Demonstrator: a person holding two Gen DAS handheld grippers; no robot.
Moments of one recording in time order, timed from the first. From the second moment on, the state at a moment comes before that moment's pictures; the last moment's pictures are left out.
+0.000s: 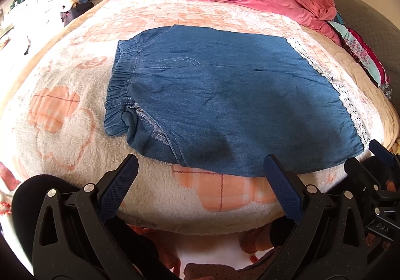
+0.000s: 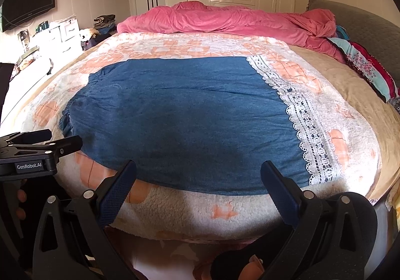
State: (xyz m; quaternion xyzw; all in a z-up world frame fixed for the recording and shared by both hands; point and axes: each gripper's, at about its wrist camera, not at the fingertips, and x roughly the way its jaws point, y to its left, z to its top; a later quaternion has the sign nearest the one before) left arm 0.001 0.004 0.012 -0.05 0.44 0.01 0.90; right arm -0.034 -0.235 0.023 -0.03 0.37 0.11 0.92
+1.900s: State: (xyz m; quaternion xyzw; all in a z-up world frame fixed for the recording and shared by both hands) left arm 0.236 0.166 -0.012 -0.02 0.46 0.03 0.89; right arm 0.285 -0.090 0.016 -0.21 0.42 0.25 0.85
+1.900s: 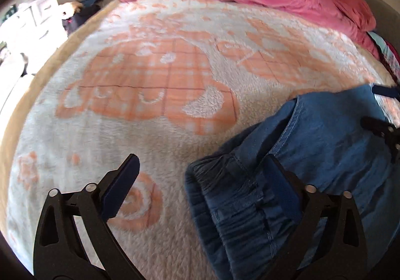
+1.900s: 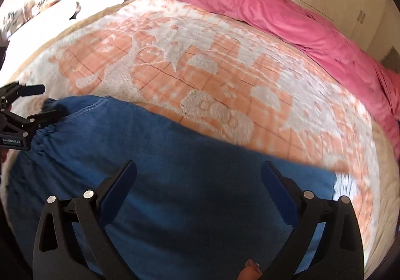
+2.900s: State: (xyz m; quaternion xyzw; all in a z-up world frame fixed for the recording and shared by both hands) left arm 0.212 0.161 0.008 -0.03 0.40 -0.02 0.91; right arm 0.304 -0.037 -0.002 -0.18 0.42 0.38 0.81
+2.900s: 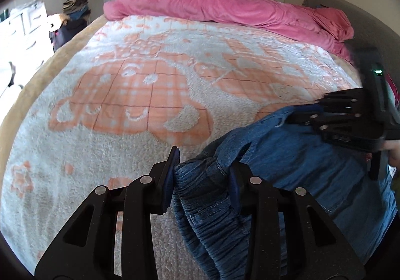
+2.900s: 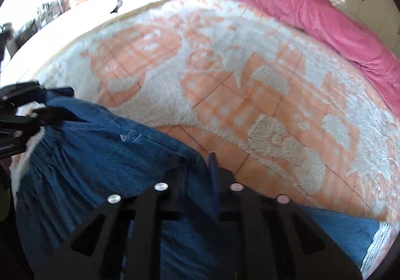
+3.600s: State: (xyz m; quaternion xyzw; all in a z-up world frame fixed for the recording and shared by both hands) left arm 0.106 0.108 0.060 0.06 0.30 -0.05 0.95; right arm 0.163 -0.128 0.083 -0.12 0.29 0.38 0.87
